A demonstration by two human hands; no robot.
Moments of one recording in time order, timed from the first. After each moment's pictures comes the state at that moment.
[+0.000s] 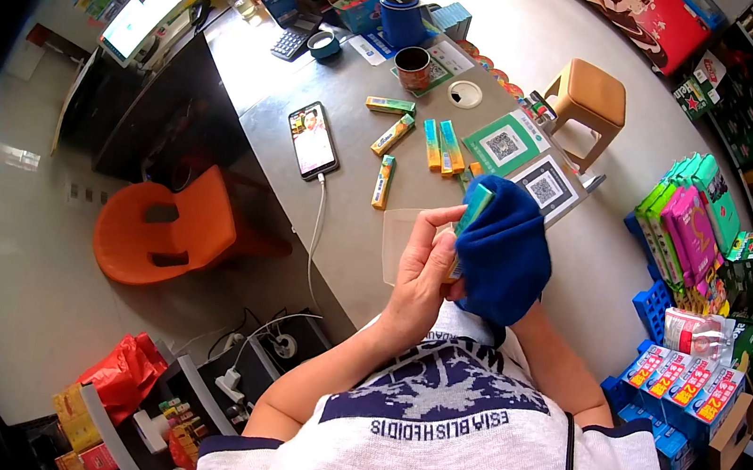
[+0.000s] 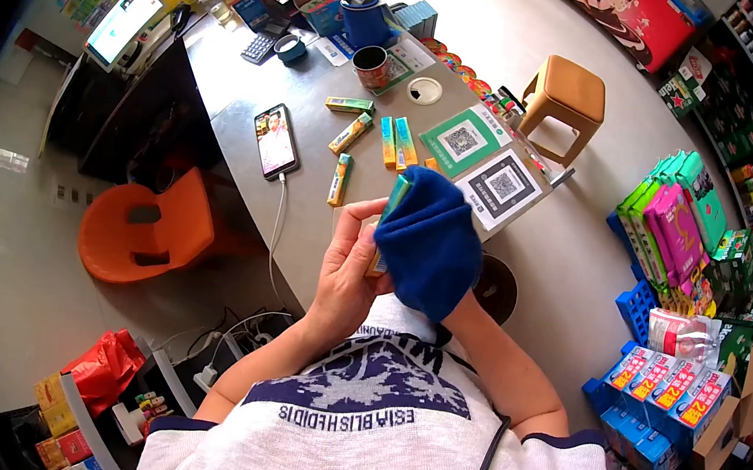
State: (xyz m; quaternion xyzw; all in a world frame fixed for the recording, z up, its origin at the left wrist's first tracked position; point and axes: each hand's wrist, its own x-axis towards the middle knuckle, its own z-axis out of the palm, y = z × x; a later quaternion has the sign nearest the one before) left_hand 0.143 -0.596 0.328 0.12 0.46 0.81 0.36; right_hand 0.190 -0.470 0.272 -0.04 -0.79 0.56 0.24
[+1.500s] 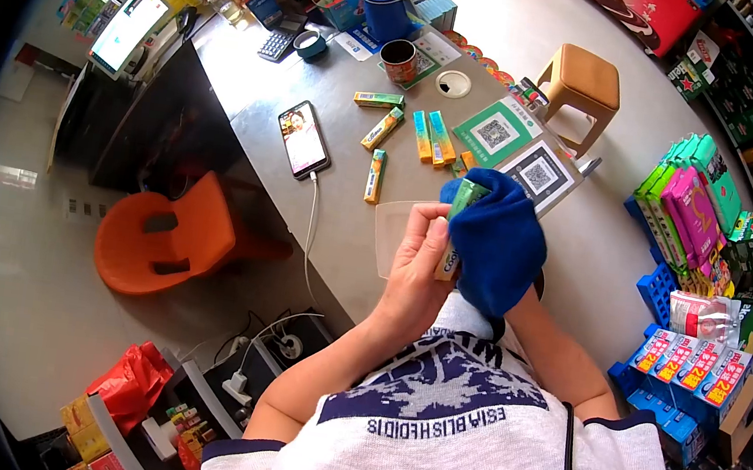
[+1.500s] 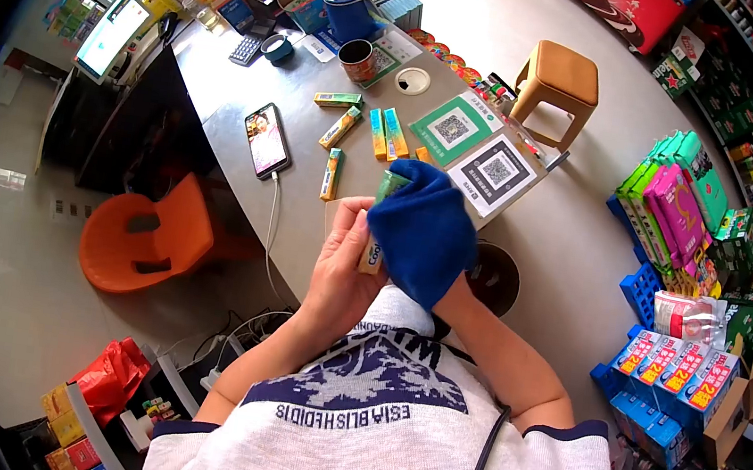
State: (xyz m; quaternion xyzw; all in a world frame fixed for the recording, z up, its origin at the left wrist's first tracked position) left_hand 0.145 -0.593 0.326 0.05 0.37 0.83 0.41; right_hand 0.185 -0.470 0.312 -0.07 -0.88 0.39 0.25
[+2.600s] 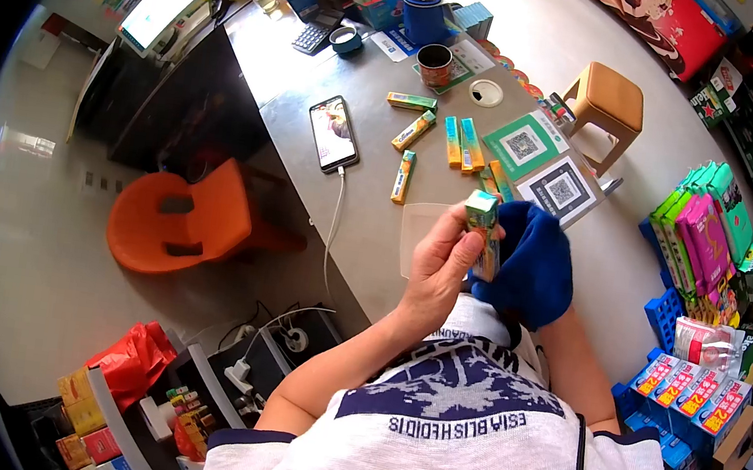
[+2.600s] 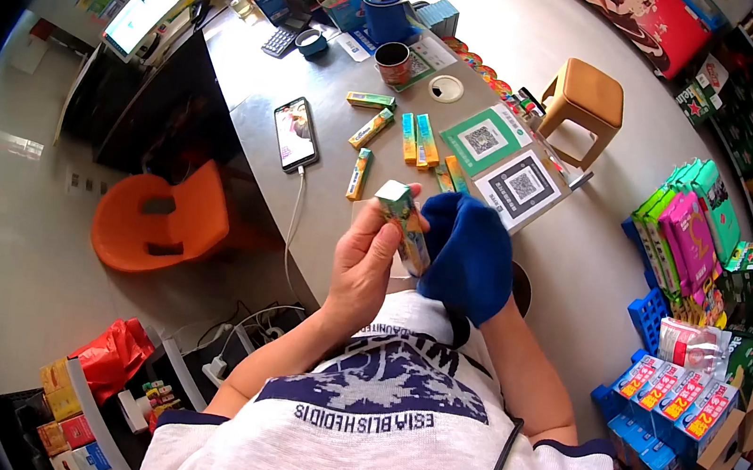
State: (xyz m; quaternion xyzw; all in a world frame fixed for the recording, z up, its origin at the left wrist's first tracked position) left_hand 0.139 -0.595 0.324 0.23 0.51 0.79 0.26; right_hand 0.191 -0.465 0.325 -0.13 -0.86 0.46 0.18
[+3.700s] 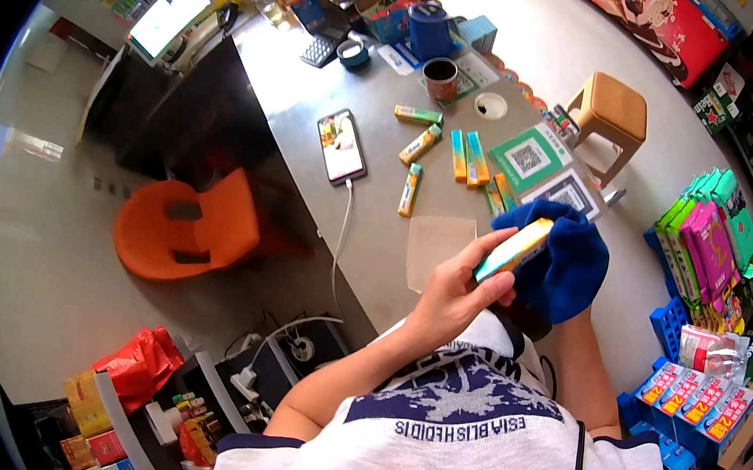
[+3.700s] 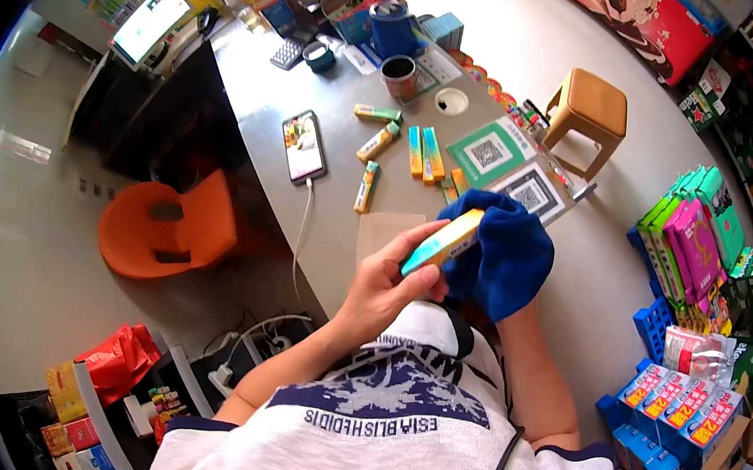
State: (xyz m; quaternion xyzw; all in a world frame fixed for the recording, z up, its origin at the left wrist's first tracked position) left_hand 0.142 -0.601 0.333 0.24 0.55 0.71 0.38; right_hand 0.190 -0.444 0.317 -0.11 -0.35 0.92 0.16
